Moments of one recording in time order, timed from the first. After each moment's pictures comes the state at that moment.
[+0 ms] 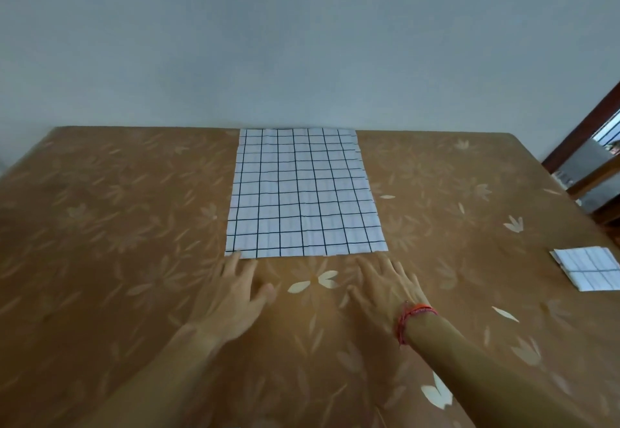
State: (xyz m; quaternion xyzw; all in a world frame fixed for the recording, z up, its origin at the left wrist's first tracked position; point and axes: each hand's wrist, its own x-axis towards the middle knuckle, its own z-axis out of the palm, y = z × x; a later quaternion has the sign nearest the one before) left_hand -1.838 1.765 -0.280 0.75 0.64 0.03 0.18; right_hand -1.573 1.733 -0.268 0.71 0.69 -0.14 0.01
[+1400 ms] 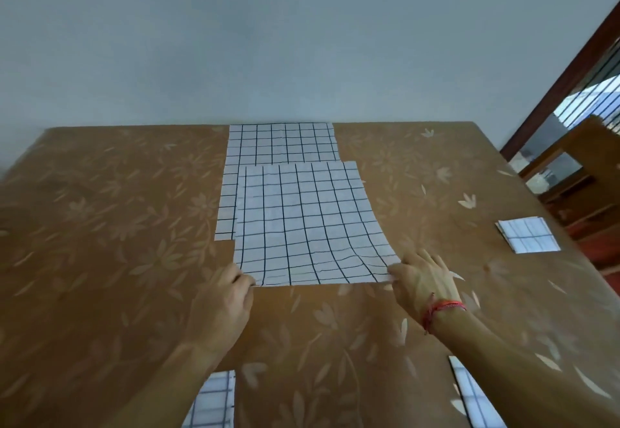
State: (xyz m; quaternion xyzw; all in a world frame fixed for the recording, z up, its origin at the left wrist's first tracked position) left_hand -1.835 1.689 -0.265 0.81 0.53 0.22 0.08; right_hand -1.503 1.653 -0.235 0.73 0.69 0.04 -0.01
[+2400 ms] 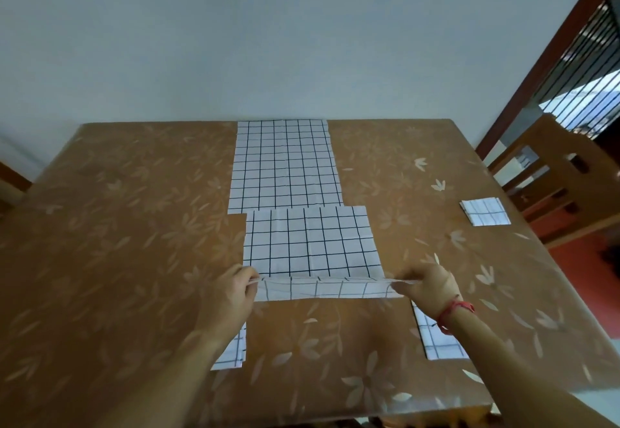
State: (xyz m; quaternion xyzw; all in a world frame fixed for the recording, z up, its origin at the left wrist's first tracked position) left_hand -1.838 1.580 -0.209 0.75 0.59 0.22 0.20; right_hand -1.490 1.530 -0.177 0.80 0.50 -0.28 -0.20
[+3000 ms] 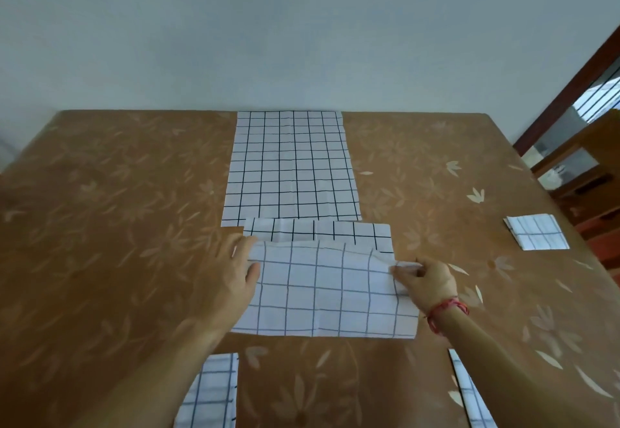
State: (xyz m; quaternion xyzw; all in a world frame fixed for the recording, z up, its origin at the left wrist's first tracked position) left_hand -1.831 1.693 -0.243 0.79 0.58 0.20 0.08; right_hand -1.500 1.647 -0.243 0.82 0.40 -0.30 -0.28
